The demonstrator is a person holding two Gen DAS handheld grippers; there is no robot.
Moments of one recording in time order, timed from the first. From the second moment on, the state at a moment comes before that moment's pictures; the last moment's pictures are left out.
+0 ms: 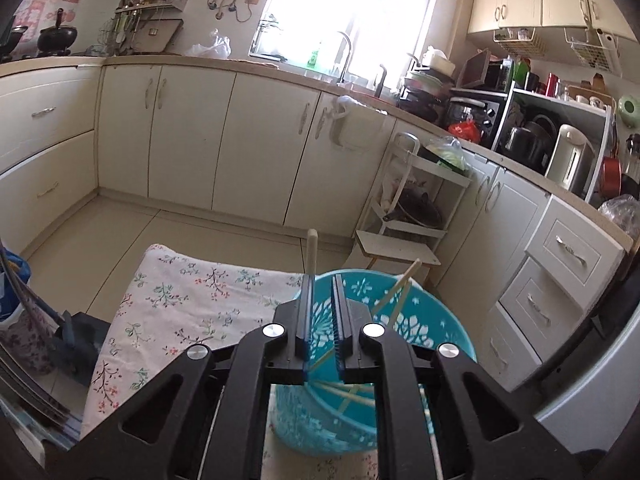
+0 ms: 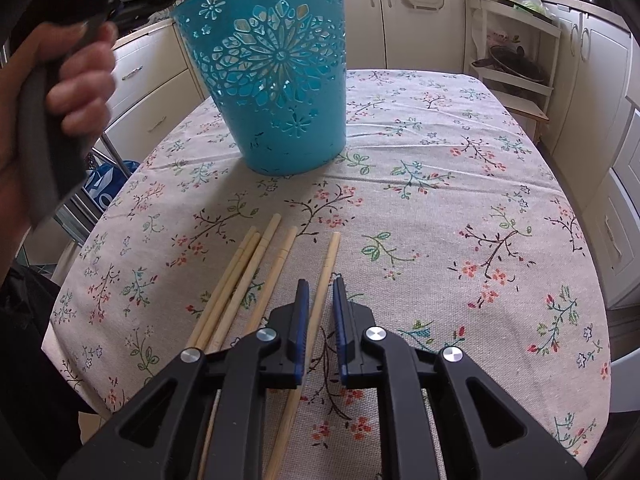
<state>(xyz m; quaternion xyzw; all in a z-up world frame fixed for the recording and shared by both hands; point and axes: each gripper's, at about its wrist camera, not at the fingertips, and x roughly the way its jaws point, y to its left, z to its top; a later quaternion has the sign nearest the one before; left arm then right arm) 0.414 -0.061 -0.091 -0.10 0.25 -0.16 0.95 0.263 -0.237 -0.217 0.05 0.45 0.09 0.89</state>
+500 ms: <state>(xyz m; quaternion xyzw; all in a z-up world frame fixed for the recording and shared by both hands) 0.342 0.024 -0.099 -0.16 0.29 -0.11 0.94 0.260 -0.230 -0.218 0.01 0.44 0.07 0.90</state>
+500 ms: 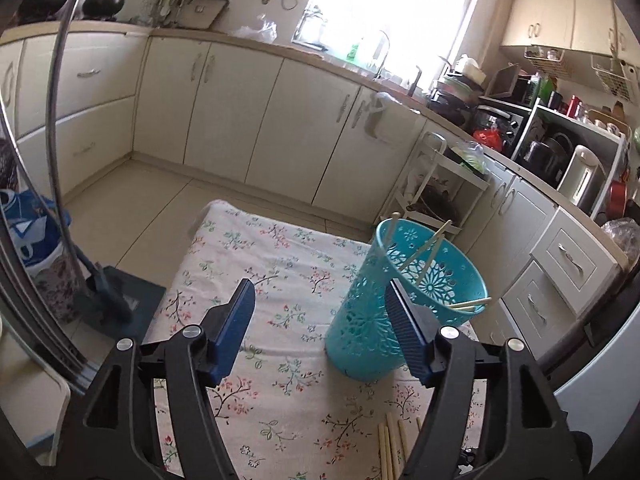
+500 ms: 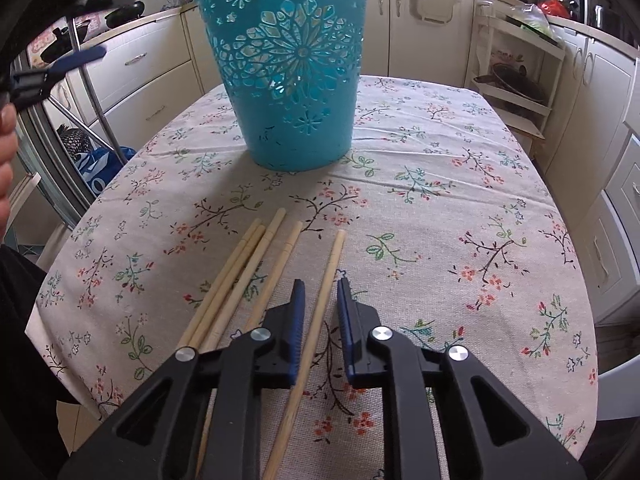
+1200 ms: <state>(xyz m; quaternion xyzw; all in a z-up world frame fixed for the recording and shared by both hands) 0.351 0.041 -0.107 -0.19 0.30 -0.09 0.93 0.244 -0.244 -0.089 0.14 0.31 0.12 0.93</state>
